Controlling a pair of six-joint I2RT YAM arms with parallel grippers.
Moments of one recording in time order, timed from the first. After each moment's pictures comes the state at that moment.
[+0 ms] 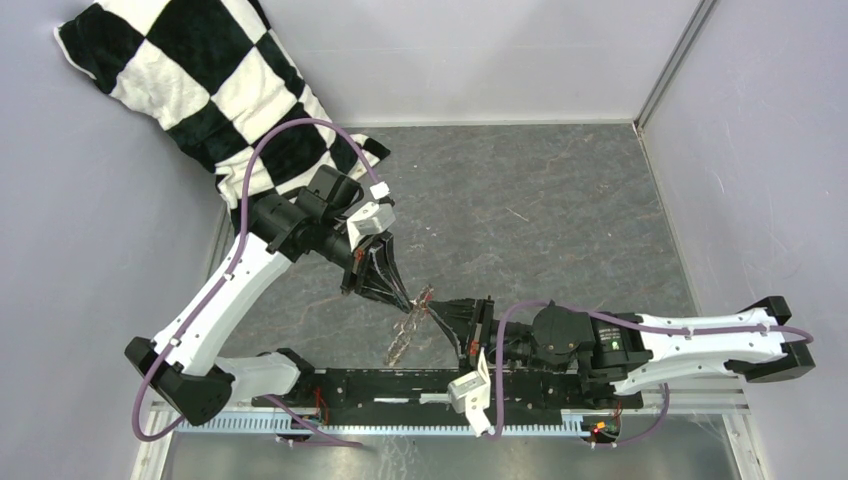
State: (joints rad) left arm -0.60 1.21 1.40 -1.23 1.45 0.67; right arm 1.62 0.88 0.90 -0.12 0.26 -1.24
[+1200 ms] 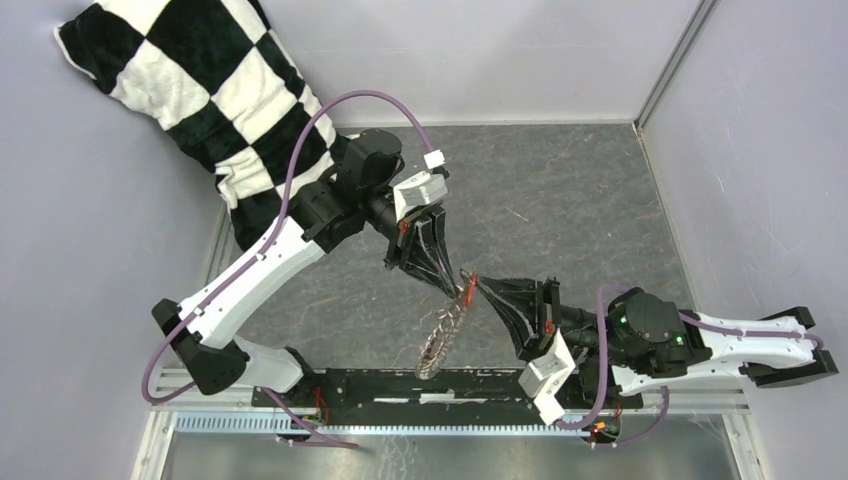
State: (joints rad) left arm -0.80 1.38 1.57 -0.59 1.51 0.11; right arm 1.62 0.64 0.90 -0.10 0.27 -1.20
